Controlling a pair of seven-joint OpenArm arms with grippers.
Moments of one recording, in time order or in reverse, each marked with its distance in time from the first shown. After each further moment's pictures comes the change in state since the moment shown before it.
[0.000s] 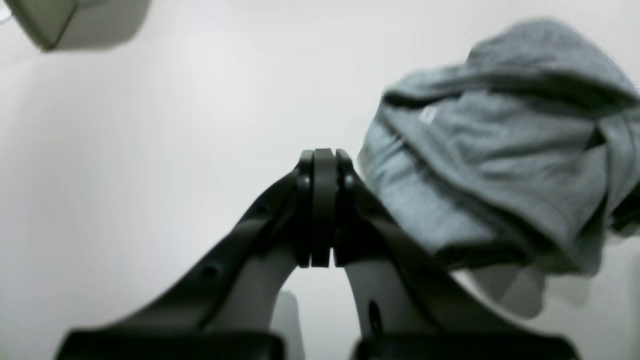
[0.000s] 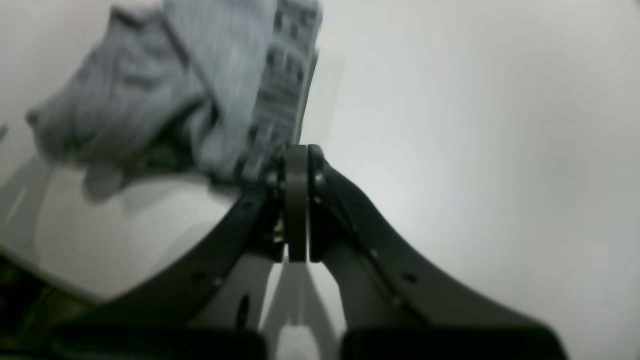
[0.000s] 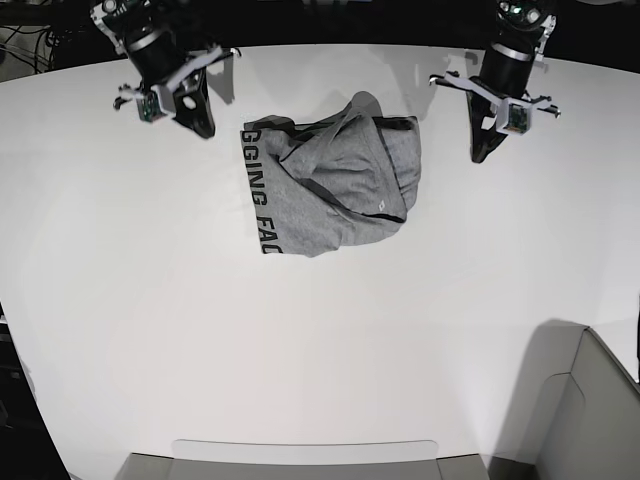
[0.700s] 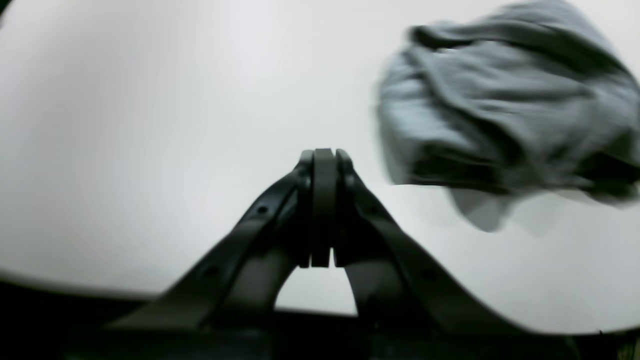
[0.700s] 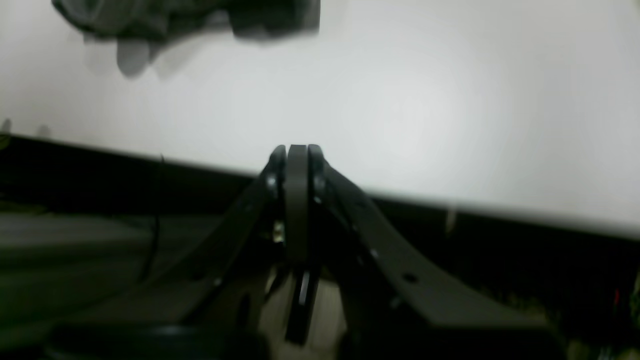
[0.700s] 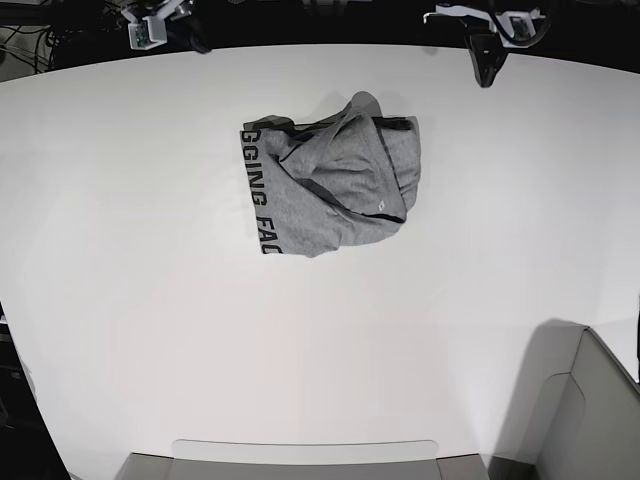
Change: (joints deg) left arm 20.5 13.1 -2.0 -5.3 -0.4 0.7 -21.9; right arm -17.2 -0.1 3.9 -2.9 6.7 0.0 0.8
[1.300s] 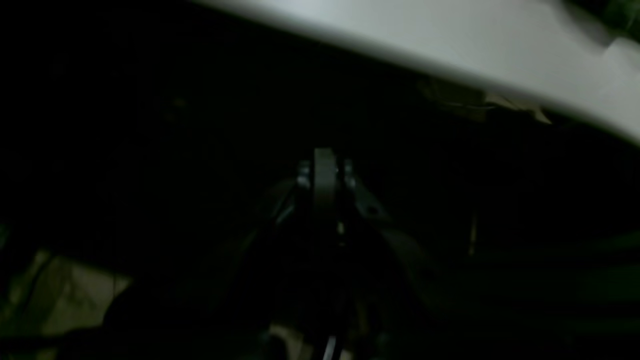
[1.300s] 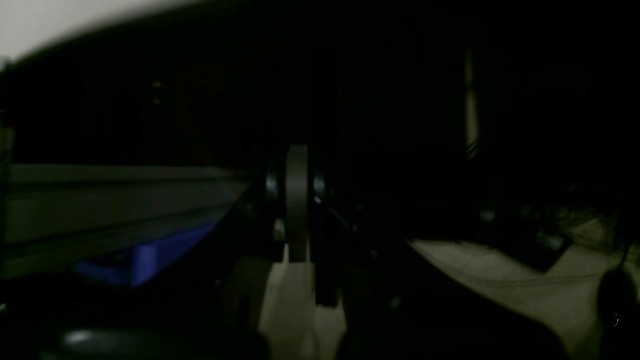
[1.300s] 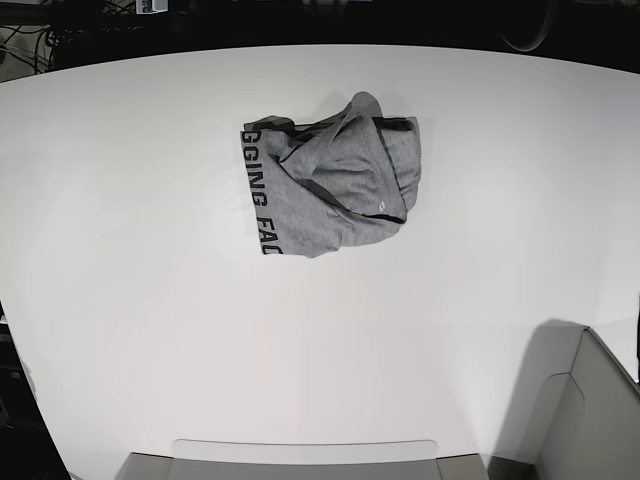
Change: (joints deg) left arm 0.5 0.5 0.1 -38.1 0.0 -0.1 -28.1; right arm 6.0 0.3 2.4 -29.2 -10.2 0.0 16.0
